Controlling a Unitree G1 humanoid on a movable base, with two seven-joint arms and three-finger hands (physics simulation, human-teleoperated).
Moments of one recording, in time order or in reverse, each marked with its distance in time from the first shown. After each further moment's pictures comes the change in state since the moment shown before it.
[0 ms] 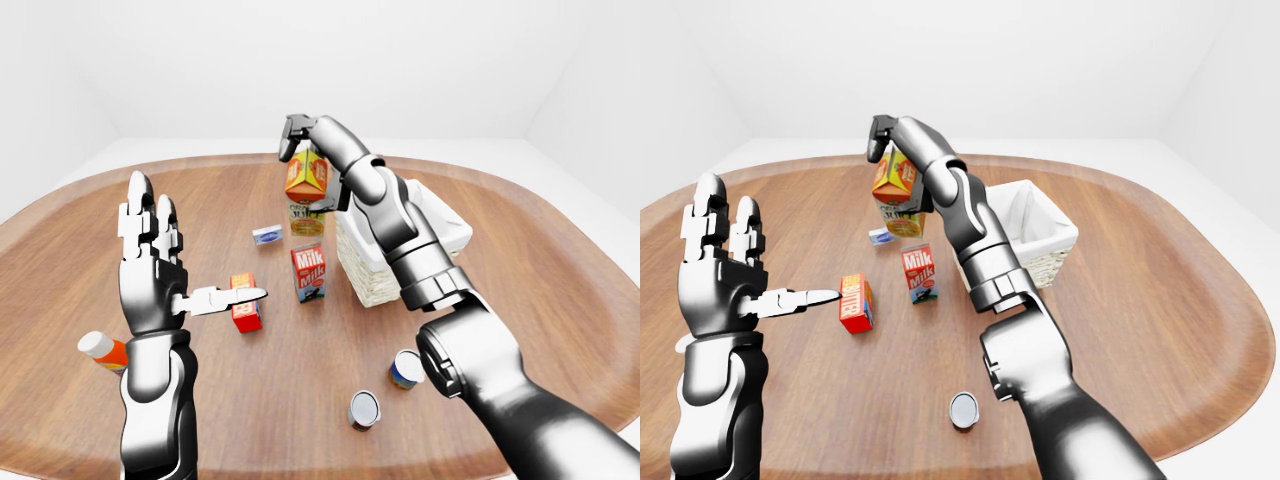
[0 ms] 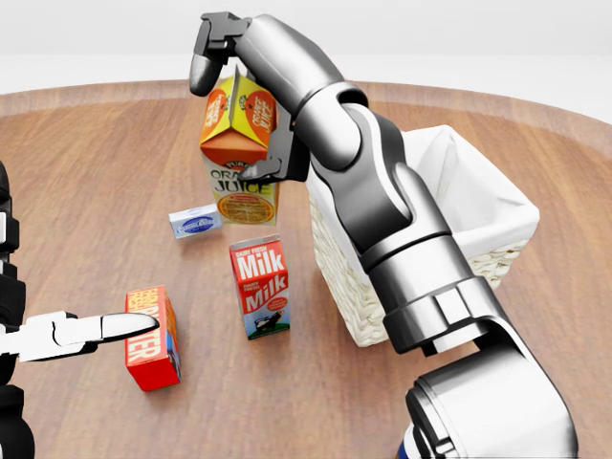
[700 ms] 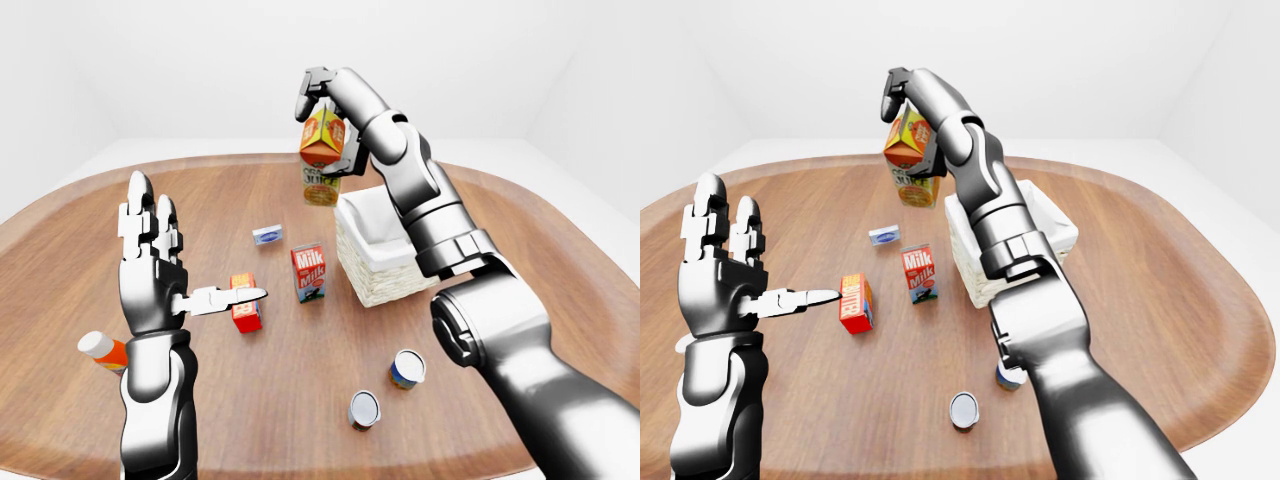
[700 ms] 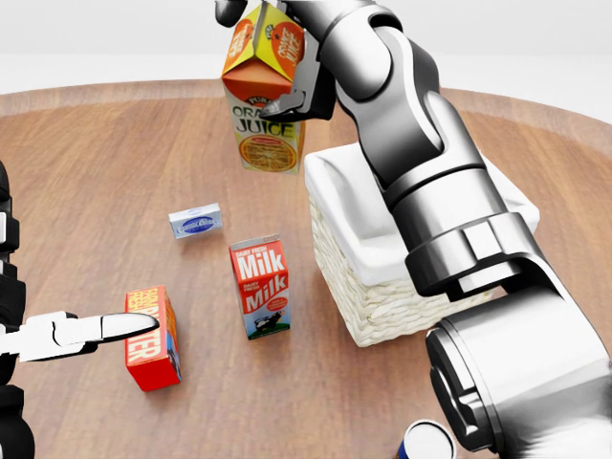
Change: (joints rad) left arm 0.000 0.000 0.000 0.000 0.000 0.000 0.000; right arm -0.191 -0.085 -0.031 0.159 0.020 0.015 -0.022
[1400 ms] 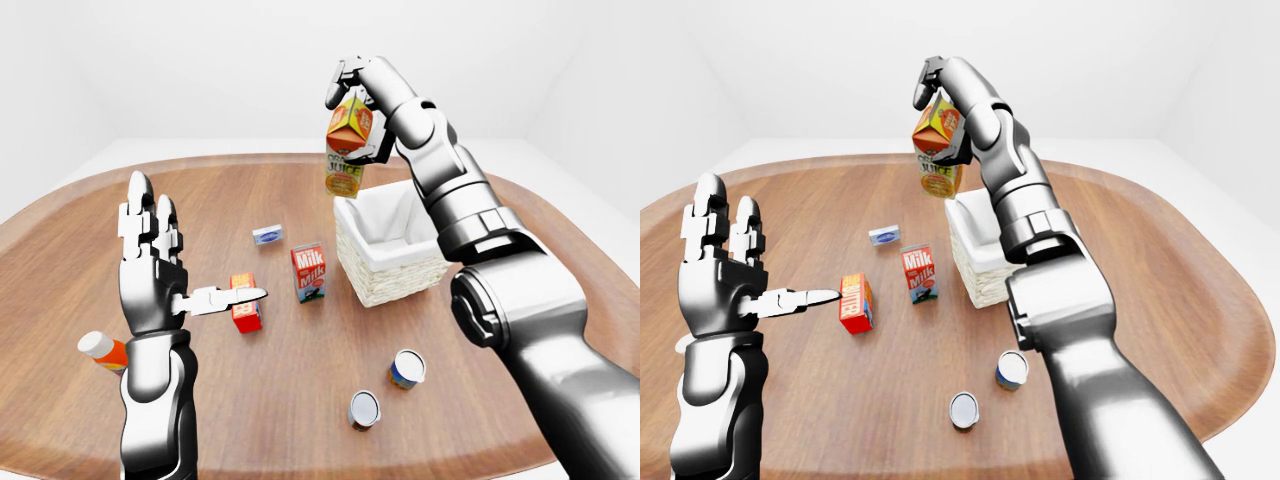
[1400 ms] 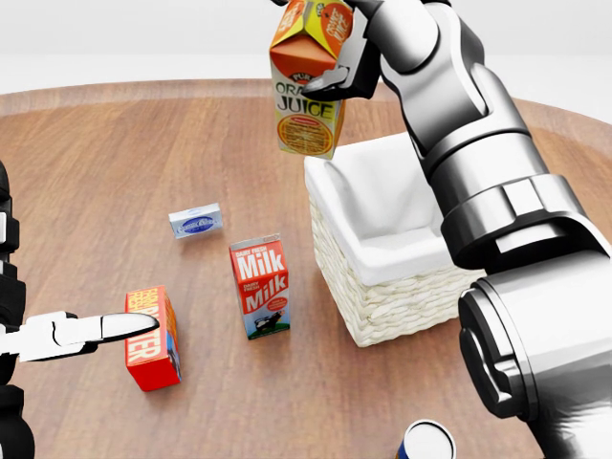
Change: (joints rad) left arm 0.000 0.000 0.000 0.000 0.000 0.000 0.000; right arm -0.103 -0.094 -0.026 0.217 0.034 -0.036 -0.049
